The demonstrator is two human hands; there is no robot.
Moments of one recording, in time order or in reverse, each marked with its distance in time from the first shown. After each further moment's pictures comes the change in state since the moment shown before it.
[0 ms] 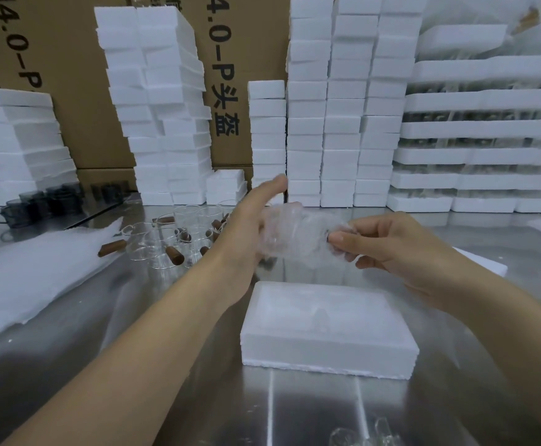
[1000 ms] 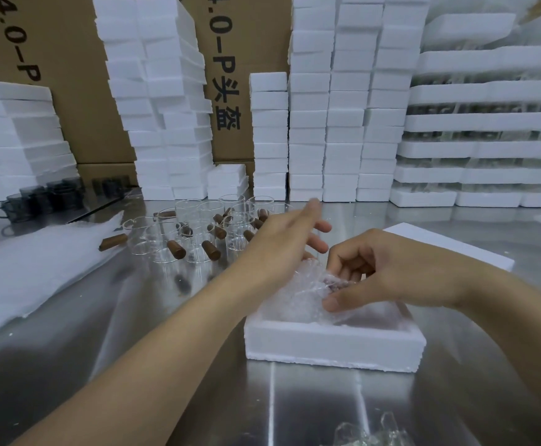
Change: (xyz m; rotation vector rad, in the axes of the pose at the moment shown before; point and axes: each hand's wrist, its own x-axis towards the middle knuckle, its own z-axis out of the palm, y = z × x) left_hand -0.011 -0.016 0.020 0.479 -0.099 0.091; right_hand -0.021 -0.028 0.009 -0.389 -0.381 0.012
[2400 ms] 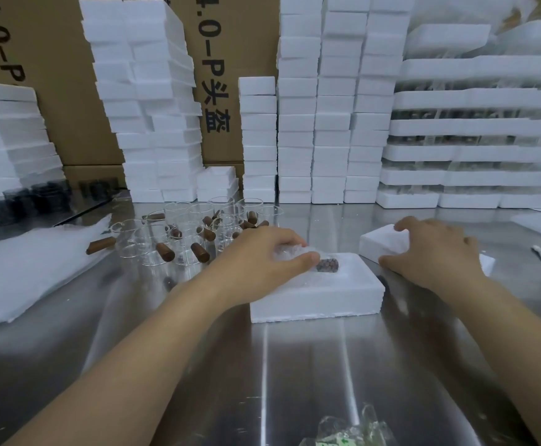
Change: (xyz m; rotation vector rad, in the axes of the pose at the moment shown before) left_hand 0.014 -0.033 -0.020 0.554 -0.098 0.198; right_hand 0.014 0.100 -0.030 -0.646 0.665 0.702
